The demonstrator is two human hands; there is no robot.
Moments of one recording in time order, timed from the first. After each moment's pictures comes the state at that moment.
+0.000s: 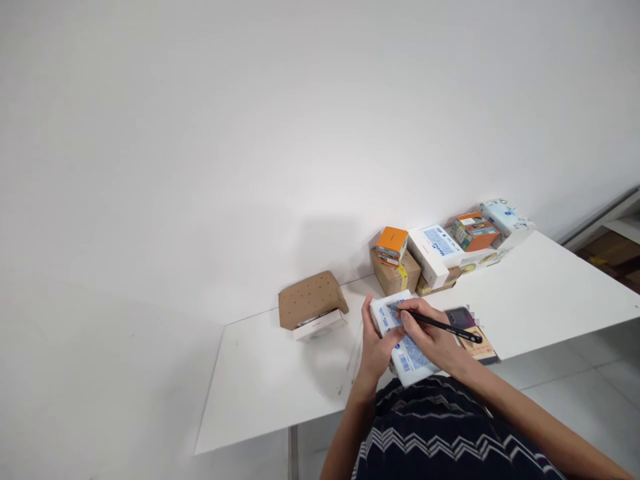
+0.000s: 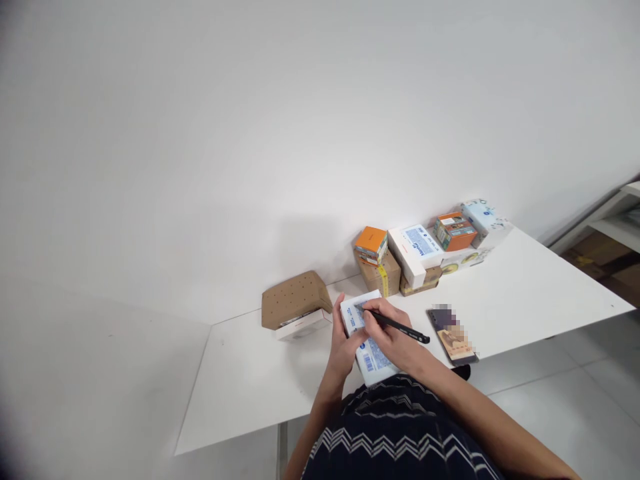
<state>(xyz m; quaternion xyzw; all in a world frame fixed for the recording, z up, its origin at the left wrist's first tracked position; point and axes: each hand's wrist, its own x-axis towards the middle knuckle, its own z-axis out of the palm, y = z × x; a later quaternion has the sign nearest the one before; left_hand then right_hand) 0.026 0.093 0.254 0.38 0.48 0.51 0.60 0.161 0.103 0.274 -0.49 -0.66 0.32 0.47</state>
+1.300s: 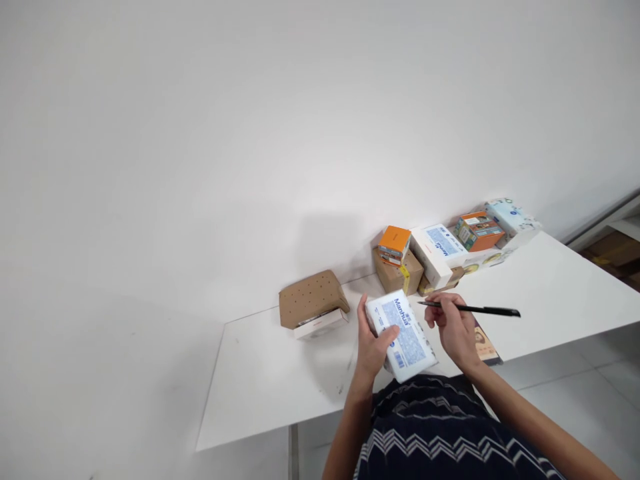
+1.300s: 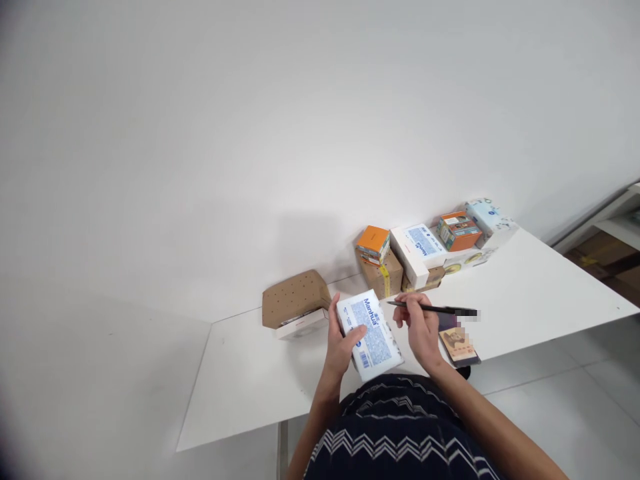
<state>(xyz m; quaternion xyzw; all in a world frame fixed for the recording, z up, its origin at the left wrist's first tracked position) 0.016 0.096 0.246 0.36 0.48 0.53 0.60 0.176 0.118 0.228 -0.49 -0.35 0.45 0.66</state>
